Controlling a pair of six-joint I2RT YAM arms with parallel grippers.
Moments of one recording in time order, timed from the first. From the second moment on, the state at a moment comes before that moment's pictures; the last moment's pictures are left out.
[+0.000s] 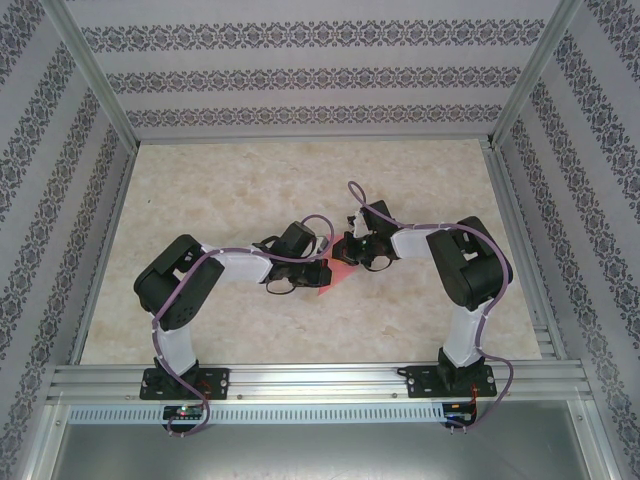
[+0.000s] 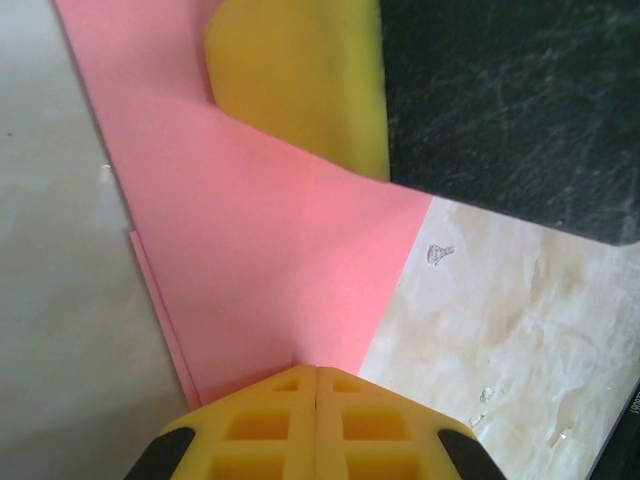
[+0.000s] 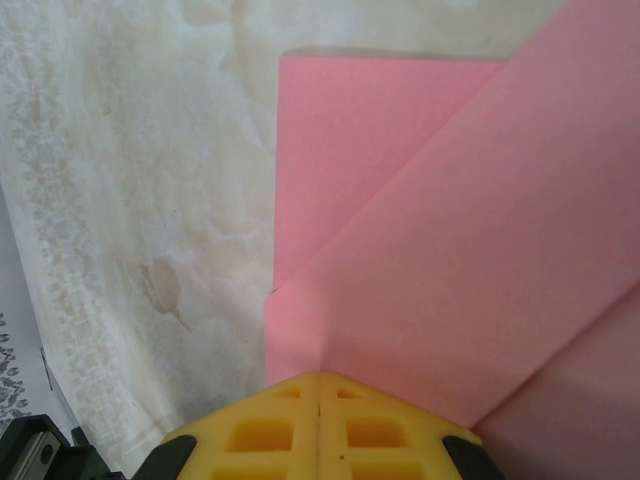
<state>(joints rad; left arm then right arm) -0.72 1.85 0.92 -0.02 0.46 -0.67 0.42 1.90 0.91 -0.02 -0.62 0.66</state>
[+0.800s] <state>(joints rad) -0.74 1.79 0.89 -0.10 0.46 -0.65 0.42 1.91 0.92 -0.03 -0.63 0.65</state>
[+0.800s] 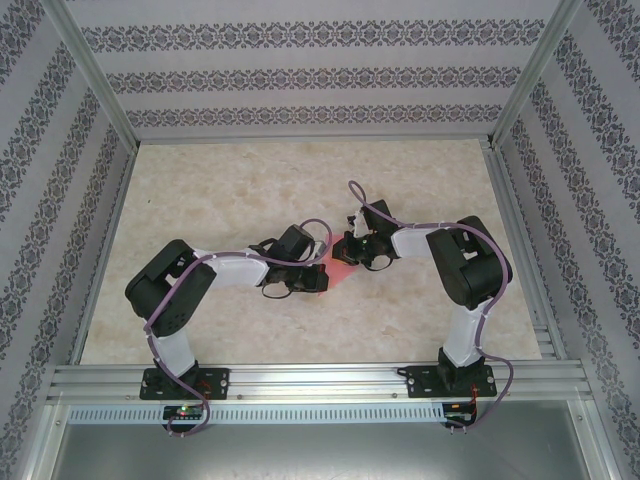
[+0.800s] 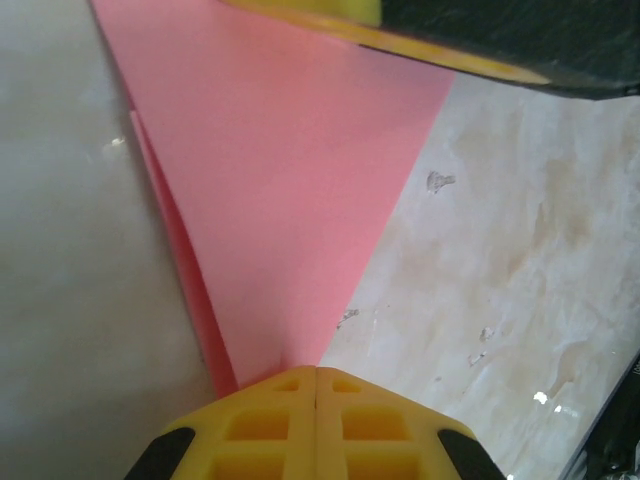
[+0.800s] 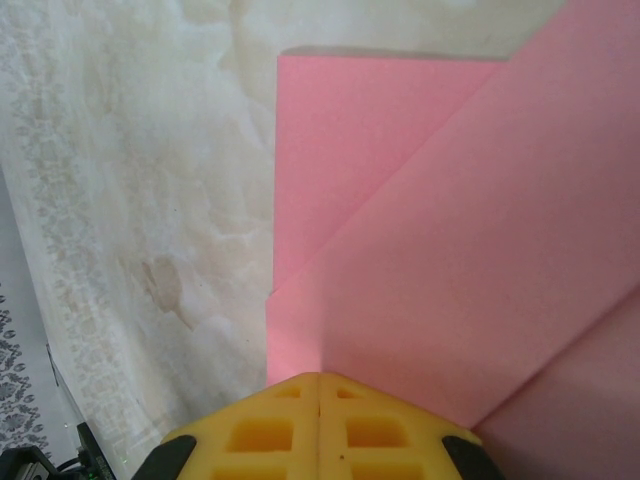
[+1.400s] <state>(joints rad) -0.74 1.79 0.88 -0.09 0.44 -0.65 0.42 1.91 0.93 -0.04 -0.64 0.65</state>
